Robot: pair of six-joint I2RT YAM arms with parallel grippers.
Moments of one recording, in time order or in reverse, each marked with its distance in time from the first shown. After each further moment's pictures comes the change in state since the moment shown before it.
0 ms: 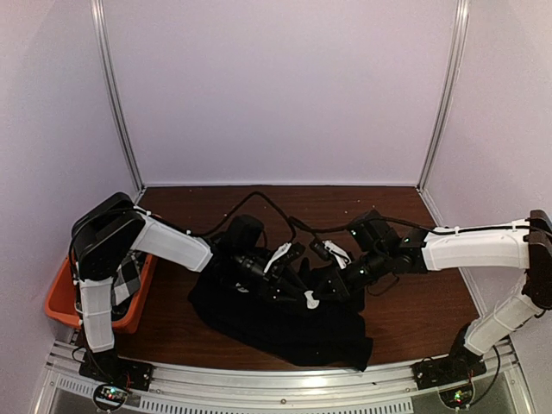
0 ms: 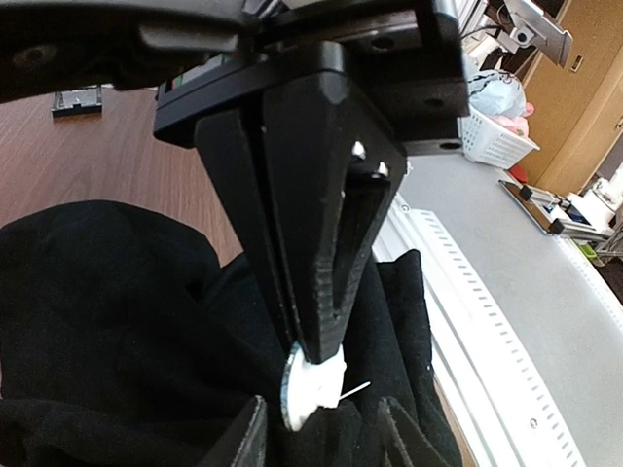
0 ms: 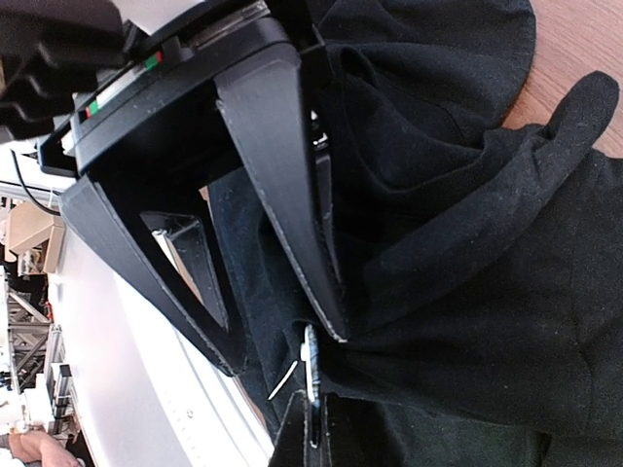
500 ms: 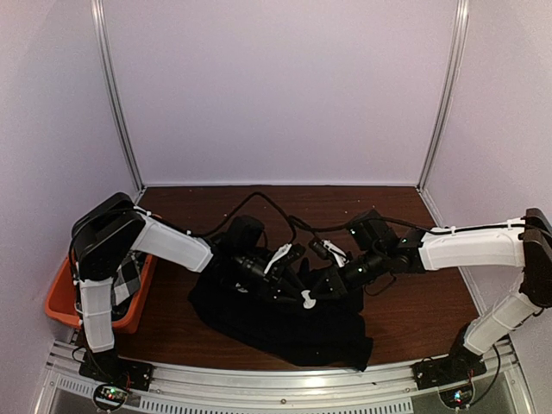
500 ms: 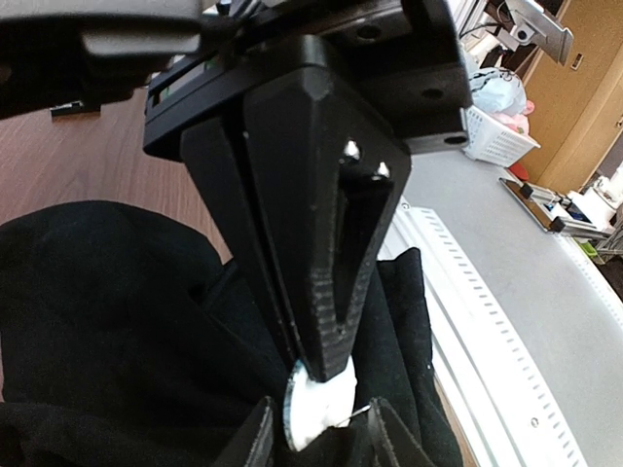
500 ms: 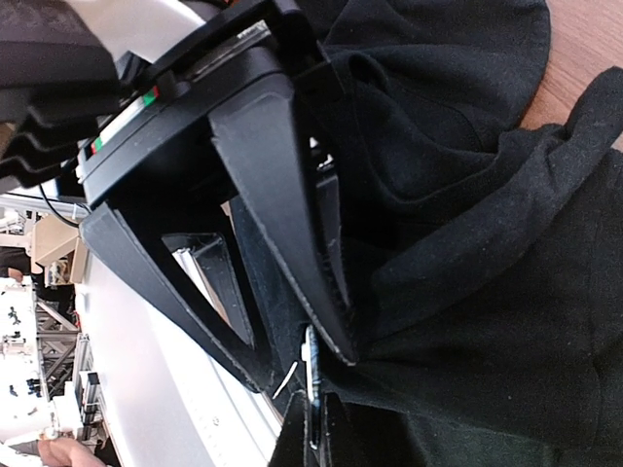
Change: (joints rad) left arm -0.004 0.000 0.000 -0.010 -0.003 0.011; right arm -0.006 0.021 -0.003 0.052 -0.061 0.067
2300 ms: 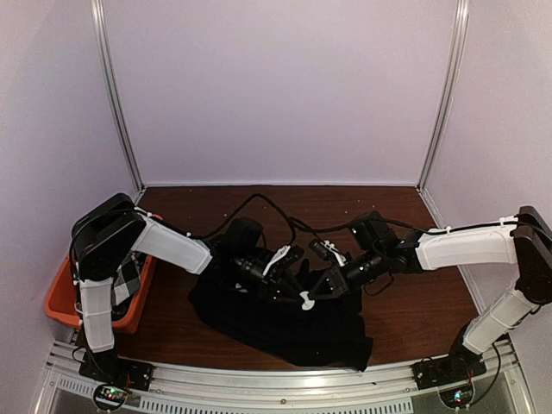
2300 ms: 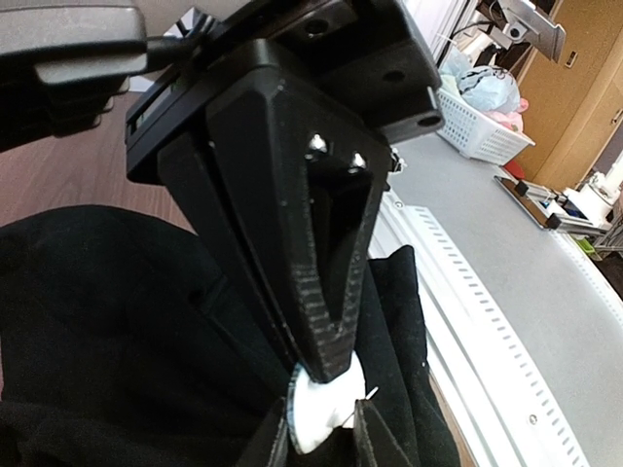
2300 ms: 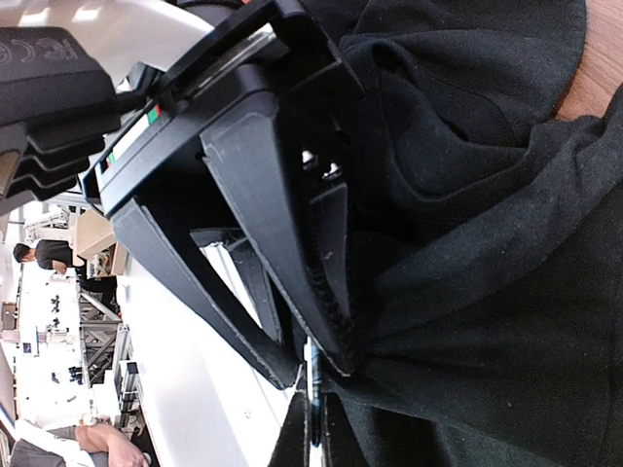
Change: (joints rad) left arm -0.003 0.000 -0.021 0.033 0.013 0.002; right arm -0.040 0.037 -0.024 0.077 -0.152 0.039
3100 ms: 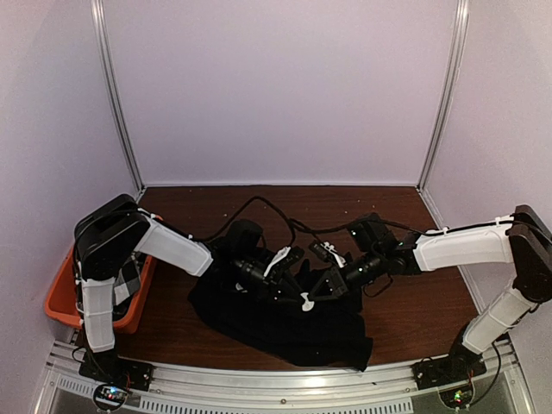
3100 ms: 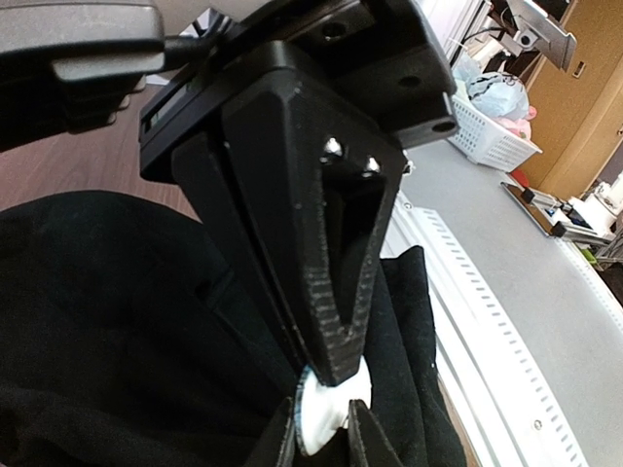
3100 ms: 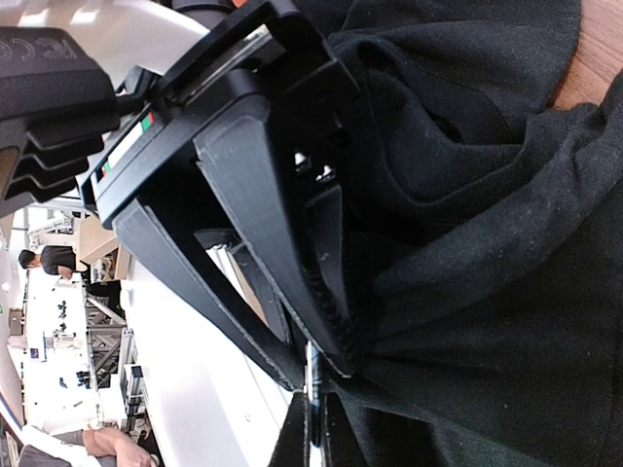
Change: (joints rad) left arm 0.000 0.019 -0.014 0.057 -0.020 -0.051; right arm -0.006 0.020 -0.013 0.034 -0.013 0.024
